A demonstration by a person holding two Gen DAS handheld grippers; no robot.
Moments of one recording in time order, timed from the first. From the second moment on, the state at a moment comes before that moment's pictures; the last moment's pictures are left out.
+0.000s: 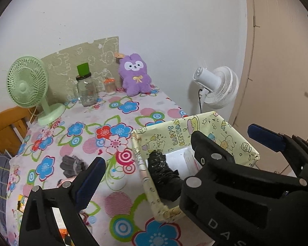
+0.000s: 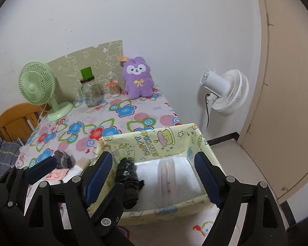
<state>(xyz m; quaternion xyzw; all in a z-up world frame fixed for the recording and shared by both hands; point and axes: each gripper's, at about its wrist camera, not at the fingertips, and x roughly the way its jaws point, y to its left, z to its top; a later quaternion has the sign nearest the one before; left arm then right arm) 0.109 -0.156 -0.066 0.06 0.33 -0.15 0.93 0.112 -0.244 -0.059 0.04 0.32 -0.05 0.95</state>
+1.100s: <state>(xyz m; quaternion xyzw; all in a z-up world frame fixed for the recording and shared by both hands) 0.075 -0.061 -0.046 0.05 0.29 -0.12 0.95 0.078 -0.144 -0.034 -0.01 0.28 -0.01 0.96</state>
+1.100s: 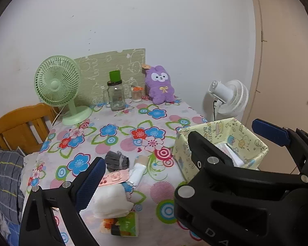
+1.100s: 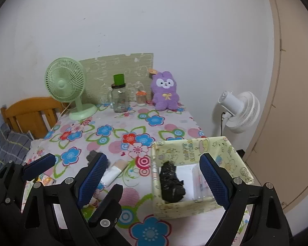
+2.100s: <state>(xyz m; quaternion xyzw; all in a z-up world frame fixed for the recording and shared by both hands) 0.102 0.015 -0.091 0.02 0.34 -0.06 0.94 0.117 -0.069 -0.079 -0.04 0.31 0.06 0.95</state>
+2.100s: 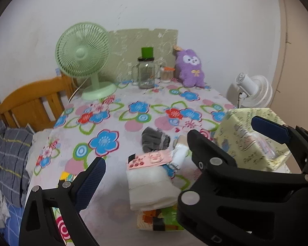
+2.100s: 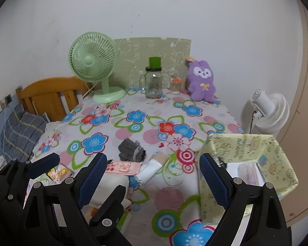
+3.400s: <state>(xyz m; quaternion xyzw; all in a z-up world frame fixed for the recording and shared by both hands) 0.141 0.119 -0.163 -0.03 0.43 0.12 0.89 0.172 0.004 -0.152 -0.05 0.39 0.14 0.91</state>
